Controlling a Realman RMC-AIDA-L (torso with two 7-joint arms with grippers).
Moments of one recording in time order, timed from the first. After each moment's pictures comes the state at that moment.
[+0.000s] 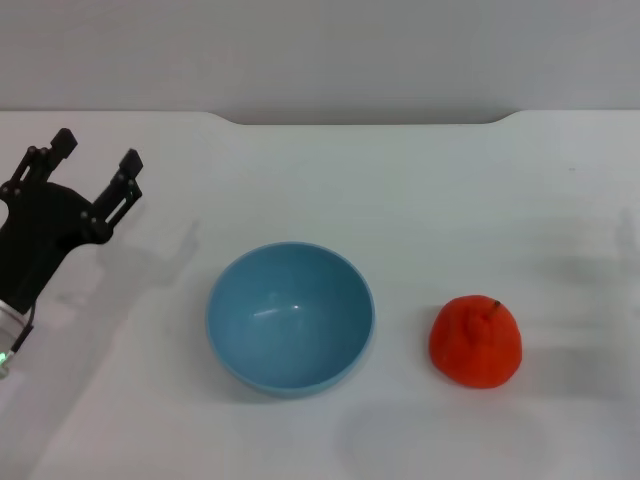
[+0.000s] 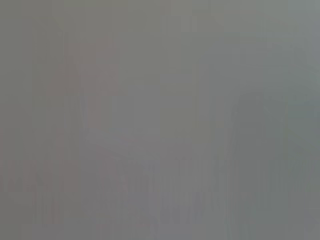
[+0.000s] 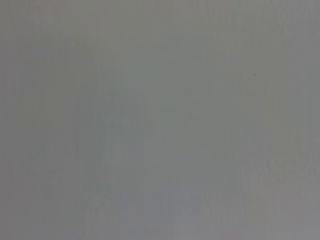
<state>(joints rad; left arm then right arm) -0.14 -2.08 1.66 0.50 0.22 1.19 -0.40 0.41 2.08 -0.24 0.15 -1.06 -1.30 0.20</state>
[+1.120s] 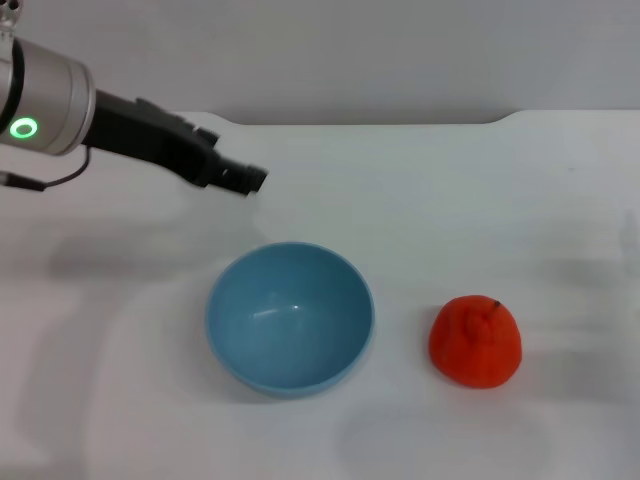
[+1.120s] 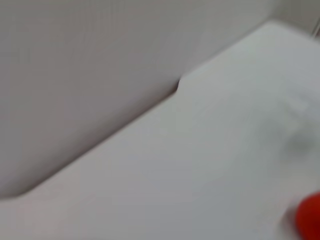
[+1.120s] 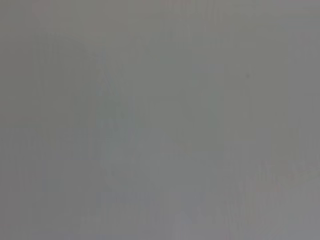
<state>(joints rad) -0.54 -2.05 1.22 1.57 2.34 1.54 -2.51 0.40 2.08 -0.23 0.16 -1.06 -1.31 0.20</state>
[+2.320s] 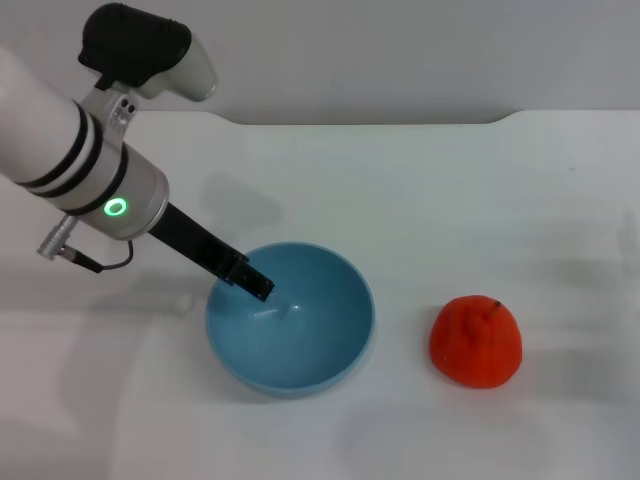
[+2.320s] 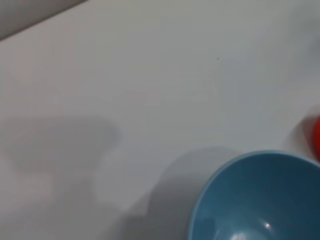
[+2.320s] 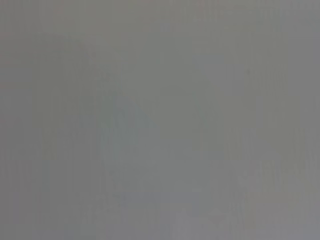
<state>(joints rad) -0.66 -2.06 1.42 1.25 2.51 1.51 -2.72 0.40 2.08 -0.23 0.16 -1.06 -1.30 0.20</state>
